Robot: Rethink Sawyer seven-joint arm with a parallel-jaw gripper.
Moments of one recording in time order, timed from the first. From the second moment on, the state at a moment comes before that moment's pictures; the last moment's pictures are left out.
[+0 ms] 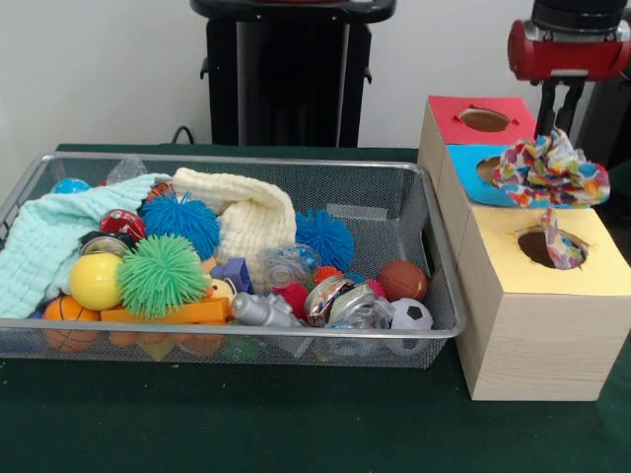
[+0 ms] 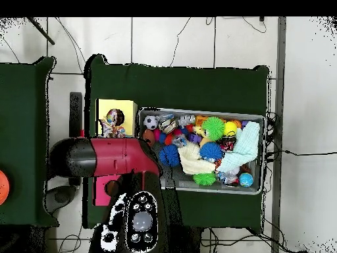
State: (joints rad) arm 0.11 -0.73 -0.03 1.64 0.09 0.63 1.81
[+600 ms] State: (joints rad) arm 0.11 -0.63 -0.05 1.54 0.10 0.56 1.81
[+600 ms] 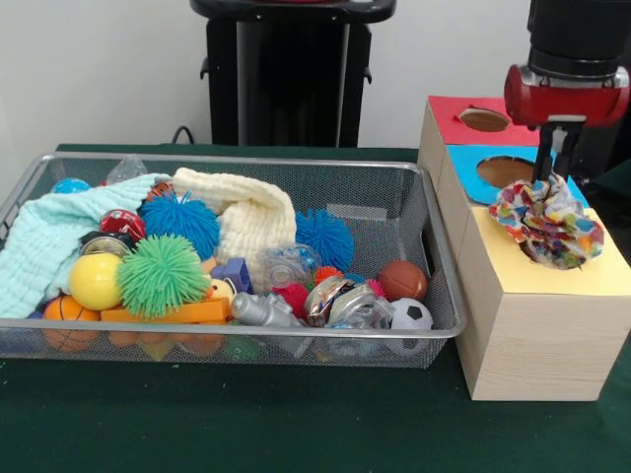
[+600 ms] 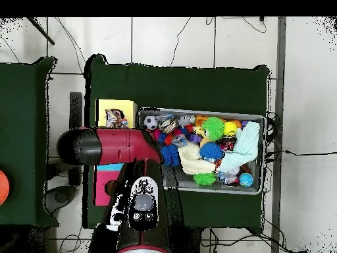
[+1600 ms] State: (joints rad) arm 0.13 -0.57 -0.08 1.42 0.15 0.54 1.81
